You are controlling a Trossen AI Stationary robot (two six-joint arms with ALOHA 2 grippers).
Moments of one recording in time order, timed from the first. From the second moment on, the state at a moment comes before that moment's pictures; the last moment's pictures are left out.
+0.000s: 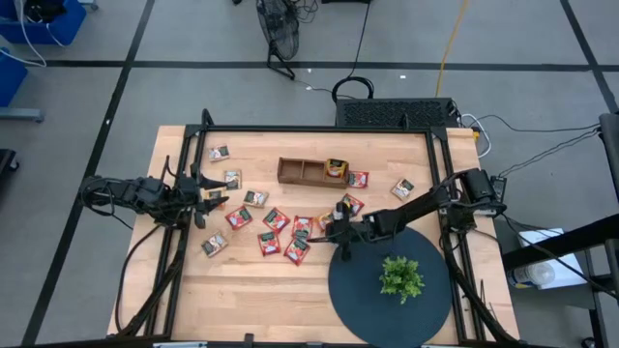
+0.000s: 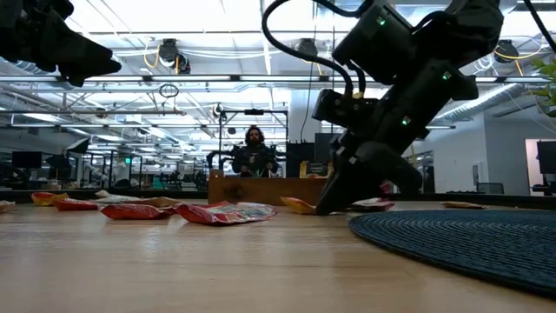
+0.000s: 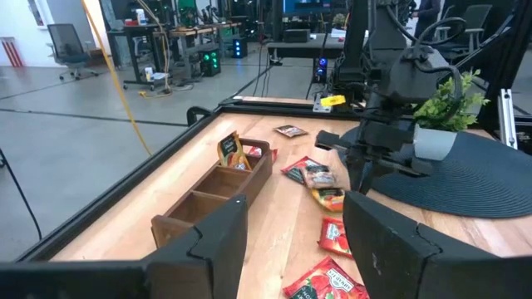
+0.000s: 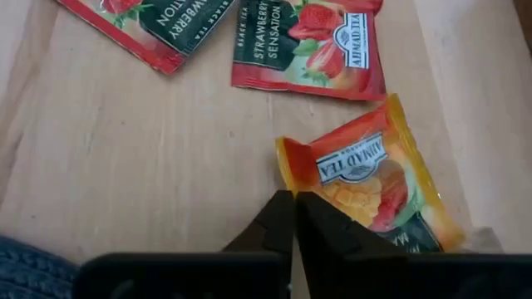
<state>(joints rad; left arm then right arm) -0.23 0.01 0.28 -0.39 -0.44 -0.05 0.20 1.84 0.83 0.12 0.29 0.06</state>
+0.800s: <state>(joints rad) -0.23 0.01 0.28 -0.39 -0.44 -0.05 0.29 1.79 0.82 0.31 0.37 -0.16</state>
